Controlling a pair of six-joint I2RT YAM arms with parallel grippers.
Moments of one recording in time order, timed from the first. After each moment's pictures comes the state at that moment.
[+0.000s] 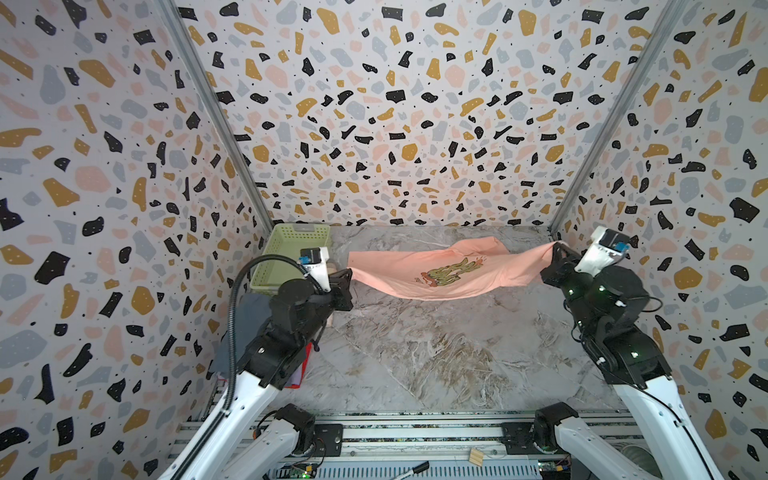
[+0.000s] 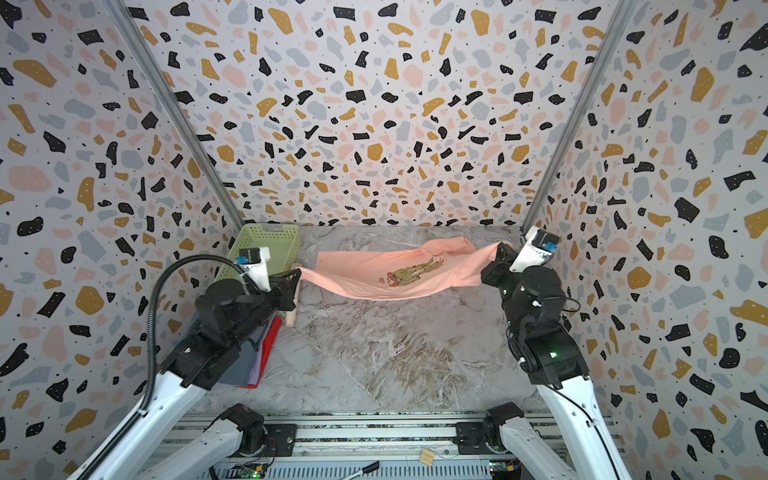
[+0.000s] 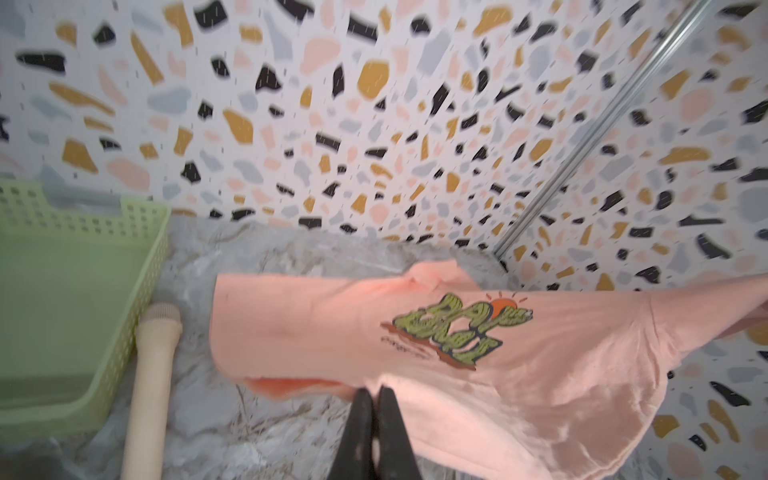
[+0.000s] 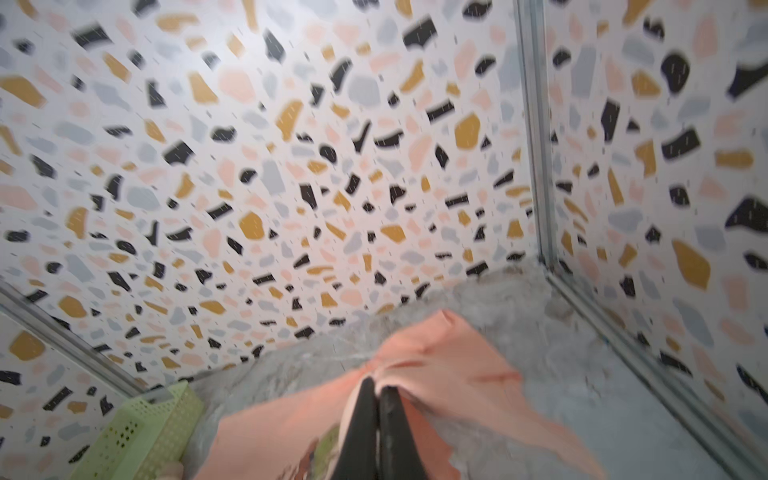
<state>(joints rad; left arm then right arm) -0.43 0.74 0.93 -0.29 -0.01 -0.39 0.30 0.77 1.16 -0.33 0.29 0.34</state>
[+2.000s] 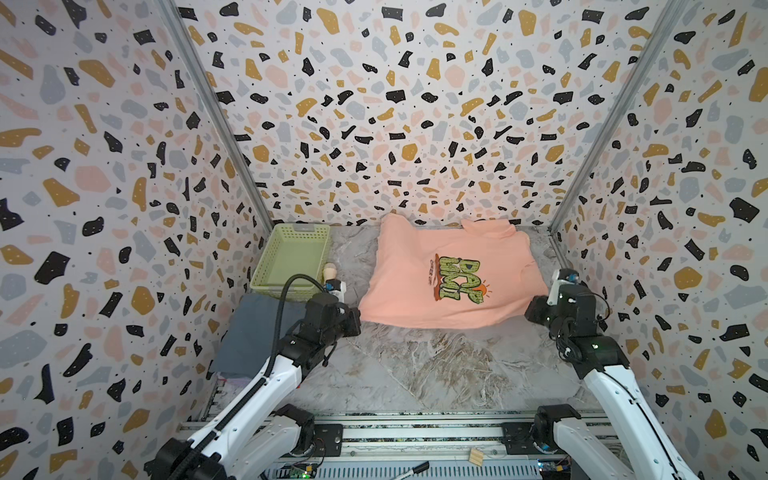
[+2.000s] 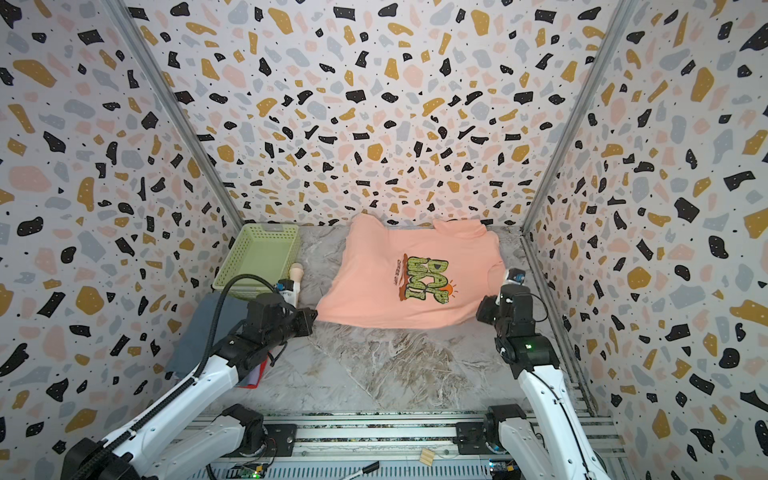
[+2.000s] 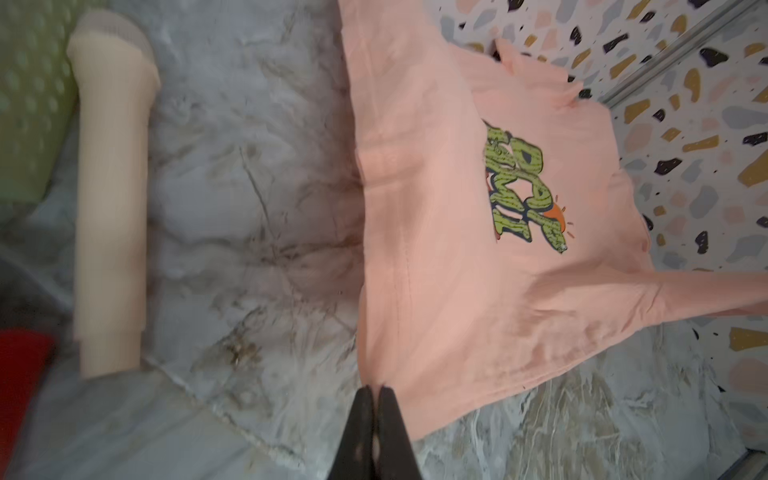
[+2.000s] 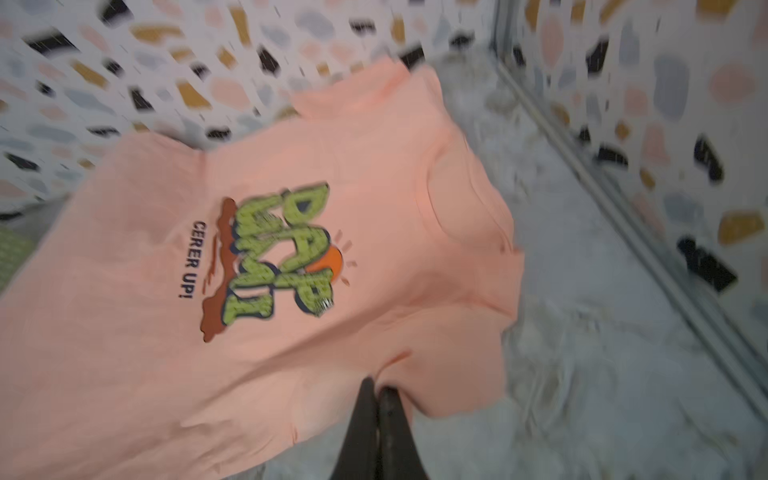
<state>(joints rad) -0.37 0.91 0.54 -0.29 0.13 -0.51 0.11 0.77 0.68 -0.58 0.10 0.39</state>
